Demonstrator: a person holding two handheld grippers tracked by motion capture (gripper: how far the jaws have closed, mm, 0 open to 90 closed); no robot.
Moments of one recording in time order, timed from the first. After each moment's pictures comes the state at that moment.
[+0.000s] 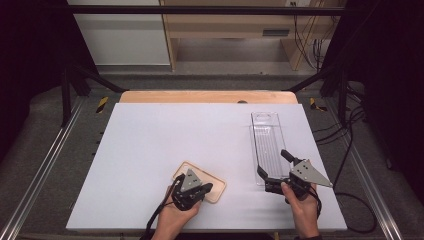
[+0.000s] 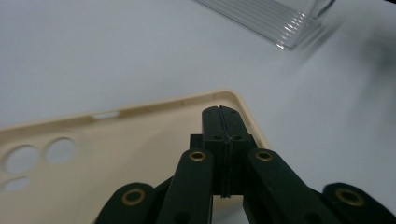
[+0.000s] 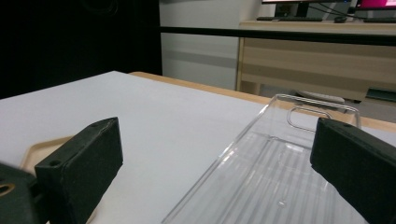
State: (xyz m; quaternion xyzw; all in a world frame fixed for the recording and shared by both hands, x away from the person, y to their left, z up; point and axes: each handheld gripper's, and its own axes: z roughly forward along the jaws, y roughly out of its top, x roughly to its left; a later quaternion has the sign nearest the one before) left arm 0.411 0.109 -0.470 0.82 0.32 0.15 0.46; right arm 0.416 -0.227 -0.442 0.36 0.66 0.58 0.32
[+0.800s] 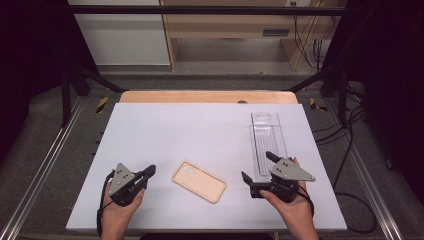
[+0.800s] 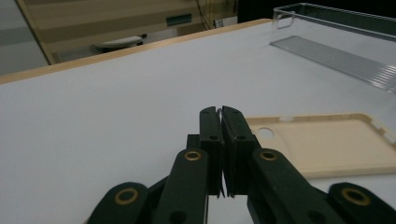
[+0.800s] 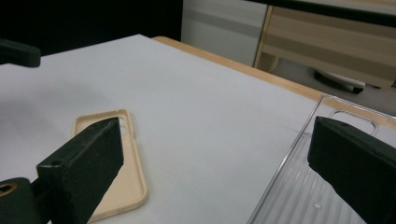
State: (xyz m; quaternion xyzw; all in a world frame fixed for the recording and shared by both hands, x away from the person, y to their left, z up) left arm 0.406 0.255 -0.447 0.72 0.38 0.29 0.50; right arm 0.401 -0.179 -0.403 0.34 0.74 0.51 0.29
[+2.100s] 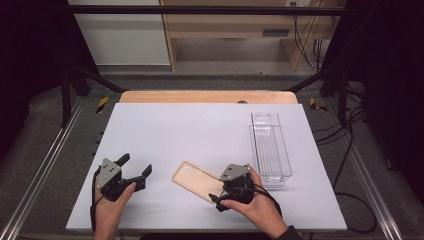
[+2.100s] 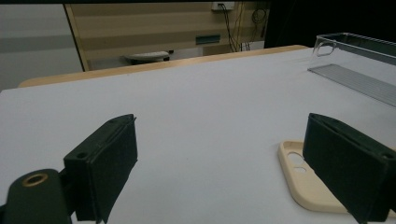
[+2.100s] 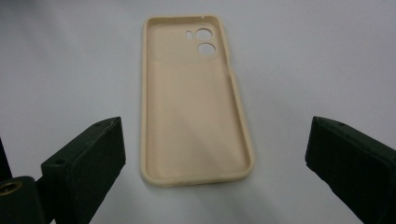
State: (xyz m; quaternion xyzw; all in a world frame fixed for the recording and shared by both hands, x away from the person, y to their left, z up) left arm 0.421 0.273 -0.453 0.68 0.41 0.31 0.53; right arm 0.419 -0.090 -0.442 0.27 0.87 0.37 0.16
